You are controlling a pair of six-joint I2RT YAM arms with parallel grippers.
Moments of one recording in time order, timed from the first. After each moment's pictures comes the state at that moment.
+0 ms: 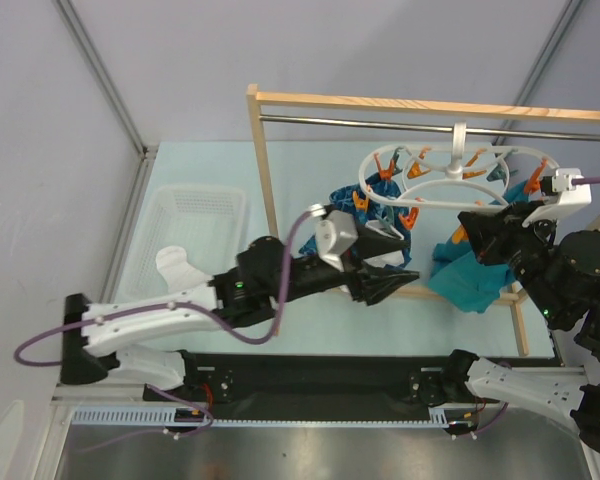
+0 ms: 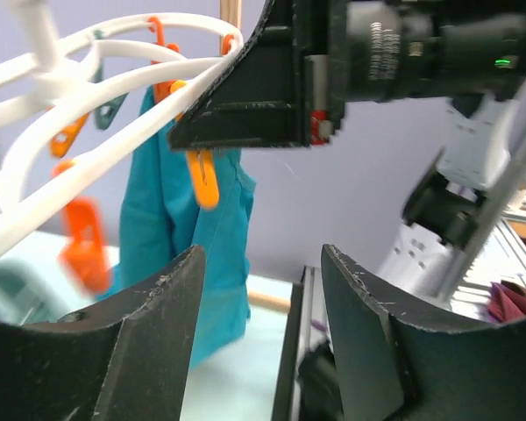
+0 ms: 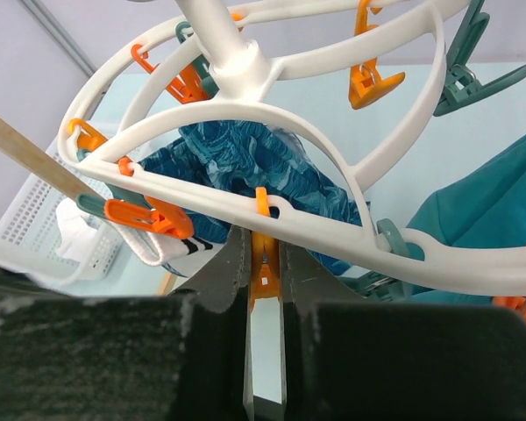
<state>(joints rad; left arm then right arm) -1.31 1.35 1.25 0.40 0.07 -0.14 0.93 0.78 1.62 -0.99 0.66 0.34</state>
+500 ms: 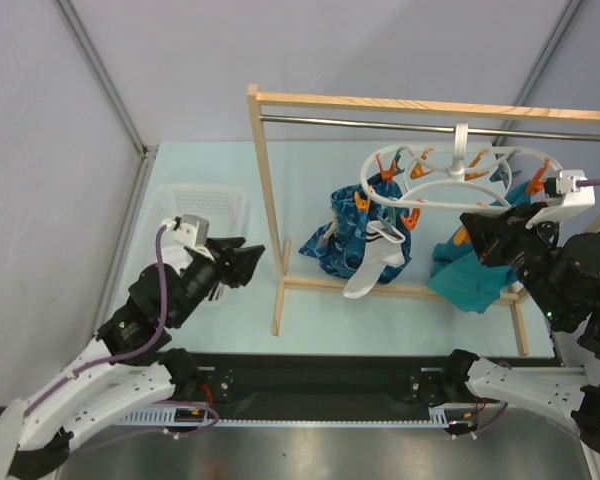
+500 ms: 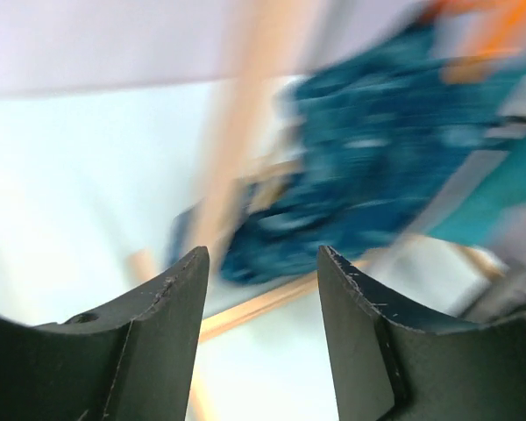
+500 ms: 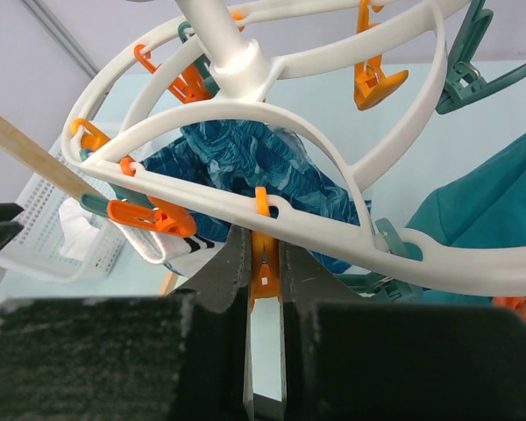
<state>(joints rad) -0.92 0.57 0.76 -0.16 -0.24 -0.30 0.93 0.77 1.62 -1.00 0.66 0.35</state>
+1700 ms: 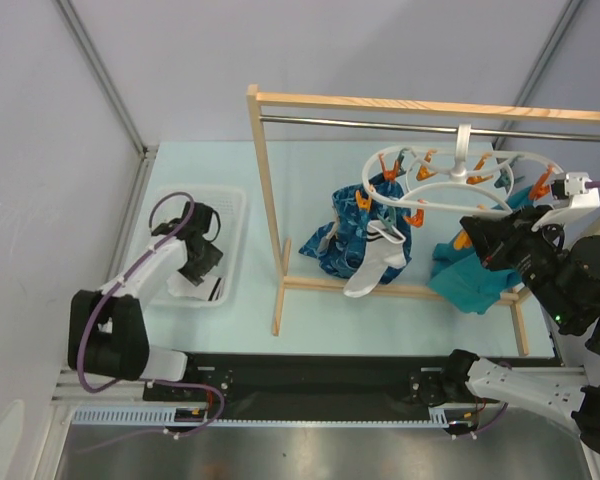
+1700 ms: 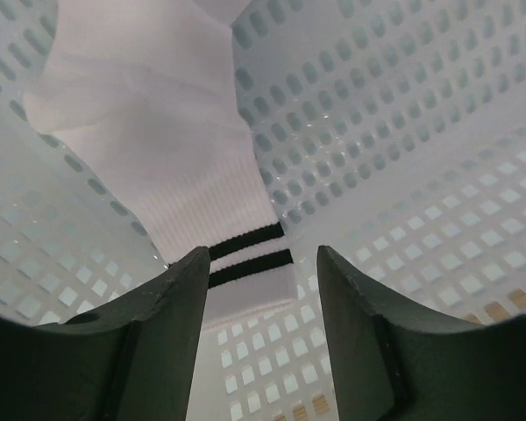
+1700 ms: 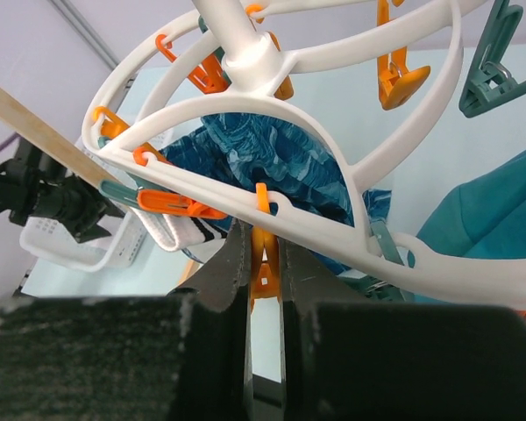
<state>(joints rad) -0.16 1.36 0.91 -0.78 -0.31 -1.07 0.93 0.77 1.64 -1.04 0.61 0.40</state>
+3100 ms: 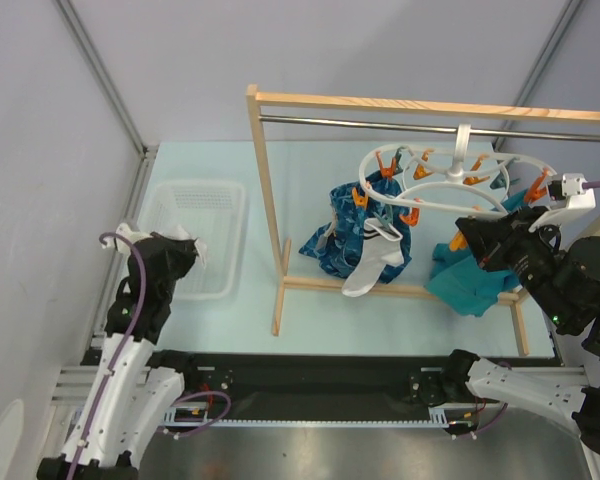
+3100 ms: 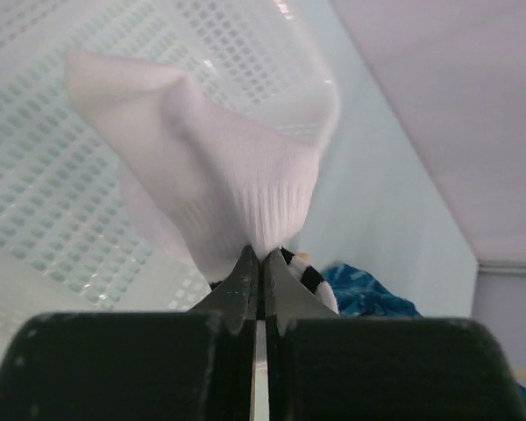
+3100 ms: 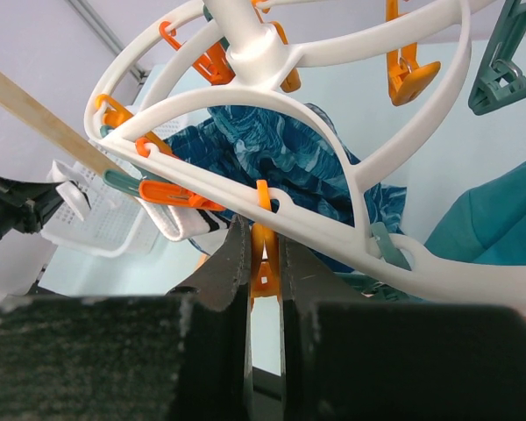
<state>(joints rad) -0.14 0.65 0.68 -0.50 -0.28 -0.97 0.93 0.75 1.62 -1.01 0.59 0.42</state>
